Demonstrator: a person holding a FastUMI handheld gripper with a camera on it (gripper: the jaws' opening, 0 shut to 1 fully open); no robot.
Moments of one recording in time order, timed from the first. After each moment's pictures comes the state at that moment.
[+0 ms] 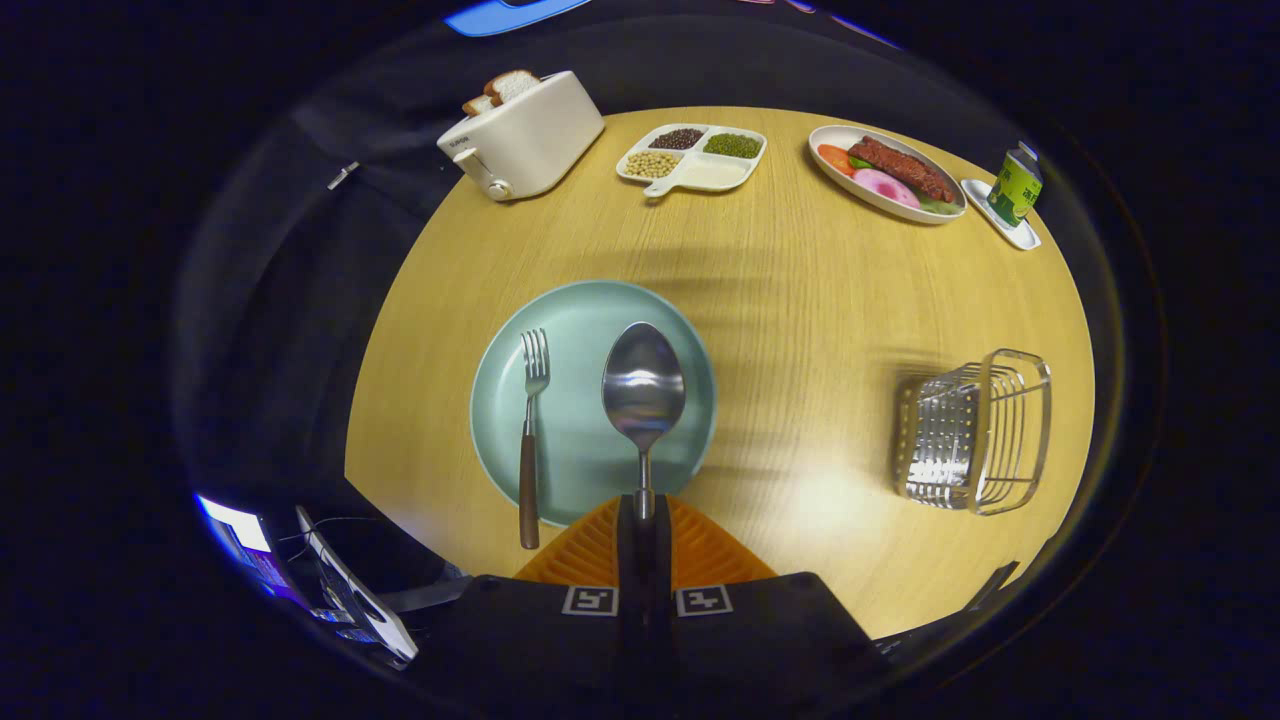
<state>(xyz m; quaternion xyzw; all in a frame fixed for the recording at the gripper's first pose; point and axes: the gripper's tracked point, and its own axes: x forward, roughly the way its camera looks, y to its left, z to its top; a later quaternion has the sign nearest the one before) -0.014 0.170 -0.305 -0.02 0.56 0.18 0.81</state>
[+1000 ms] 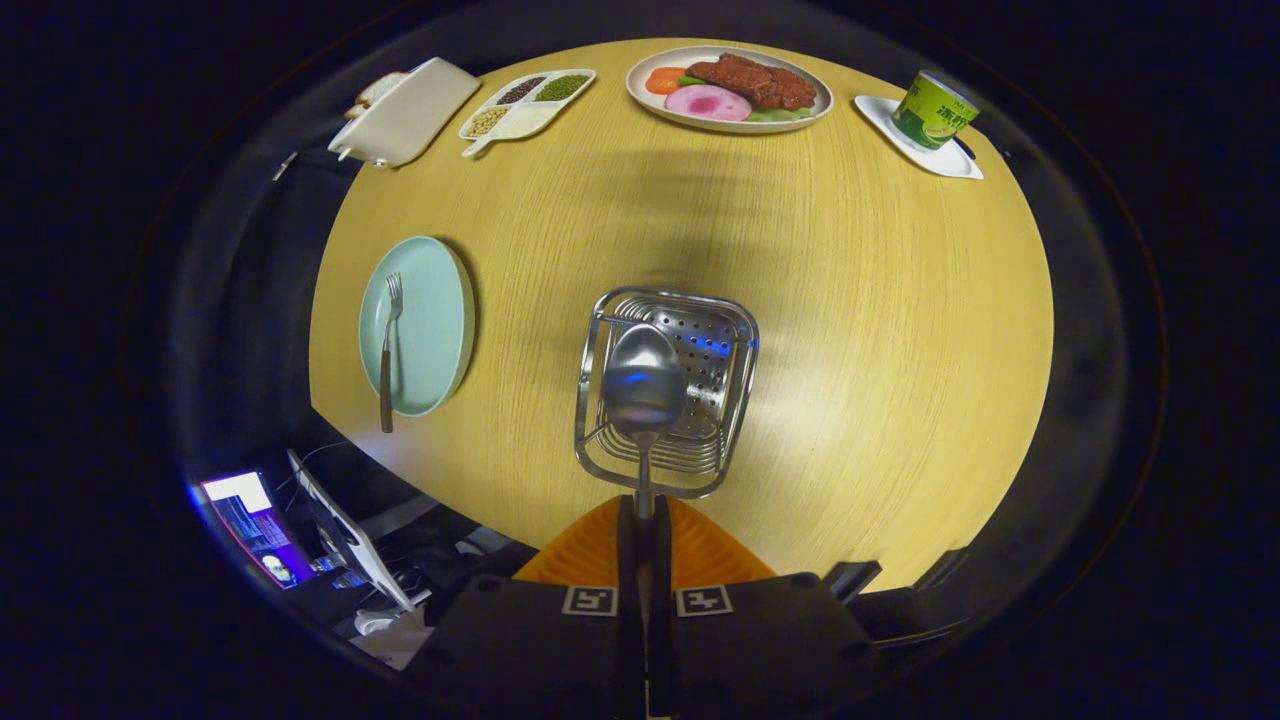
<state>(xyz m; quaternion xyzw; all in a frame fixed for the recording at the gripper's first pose) 0.009 -0.019 -0.286 -0.06 0.70 0.15 0.70</state>
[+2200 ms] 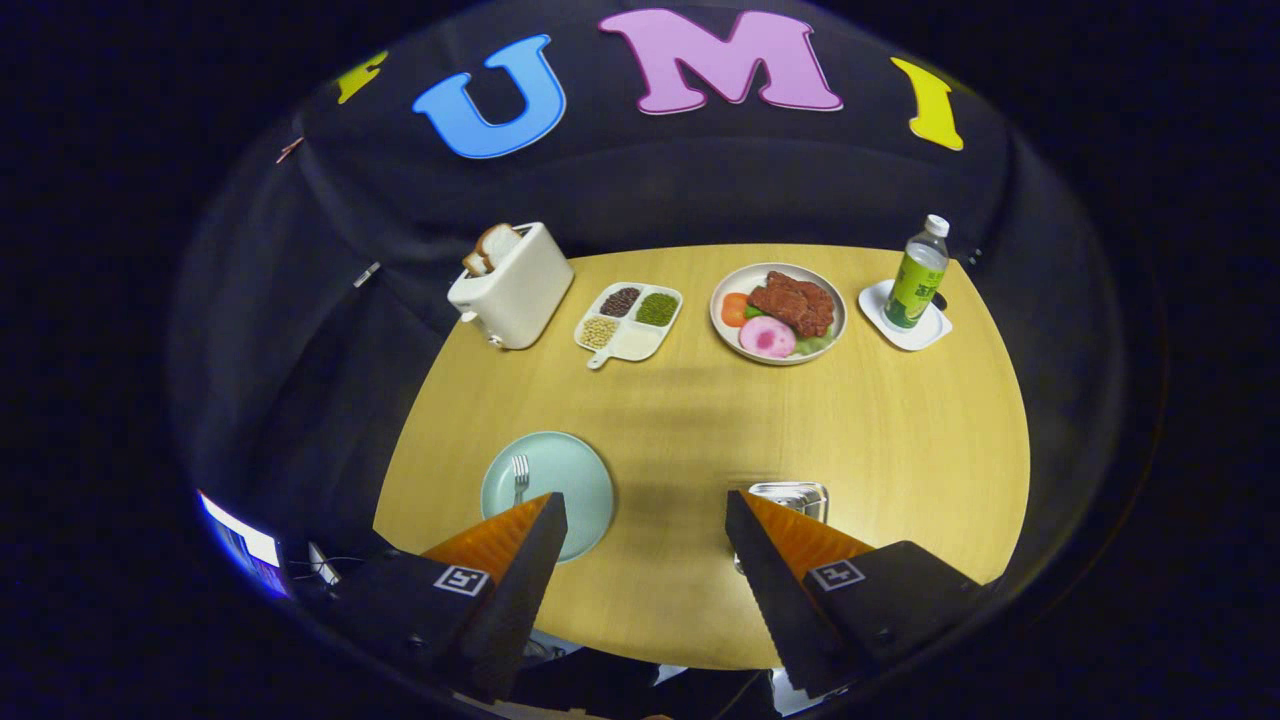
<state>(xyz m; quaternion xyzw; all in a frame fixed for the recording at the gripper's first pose) 0.040 0.108 -0.169 0.01 0.41 0.19 0.89</state>
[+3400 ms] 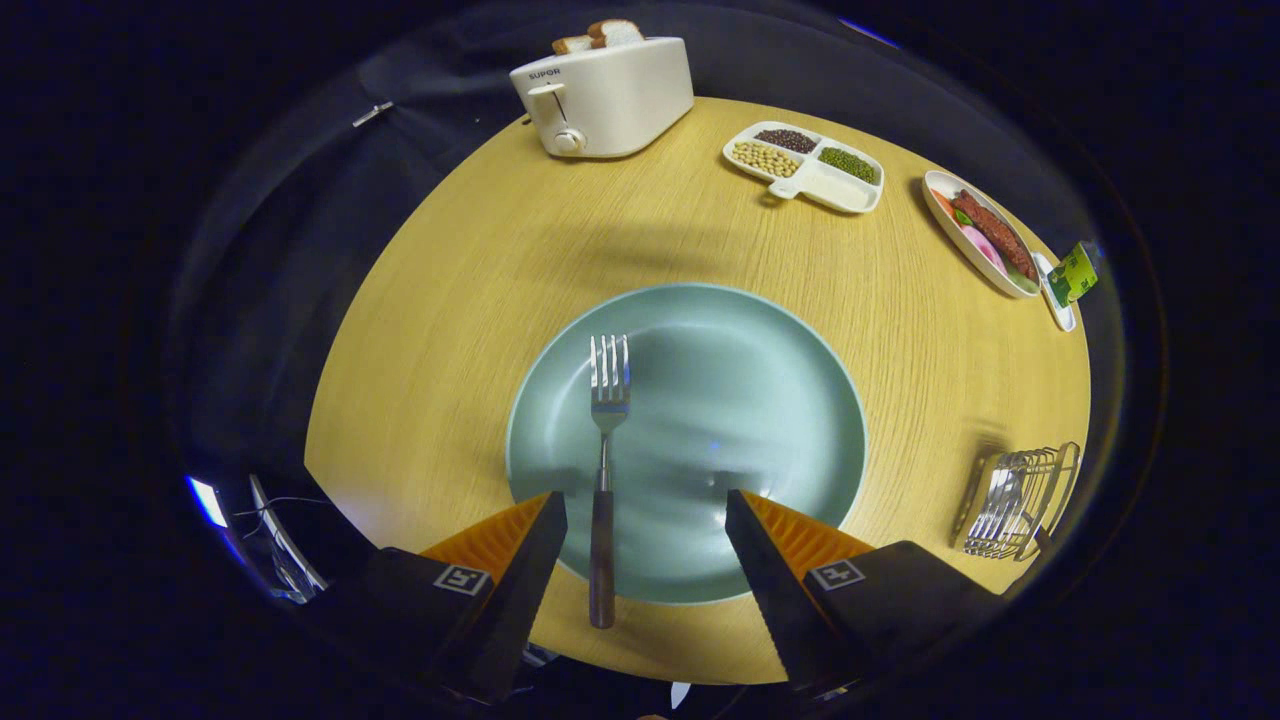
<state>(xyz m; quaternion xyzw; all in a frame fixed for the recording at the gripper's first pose) -0.006 0.272 -0.381 -0.12 0.55 0.19 0.80</state>
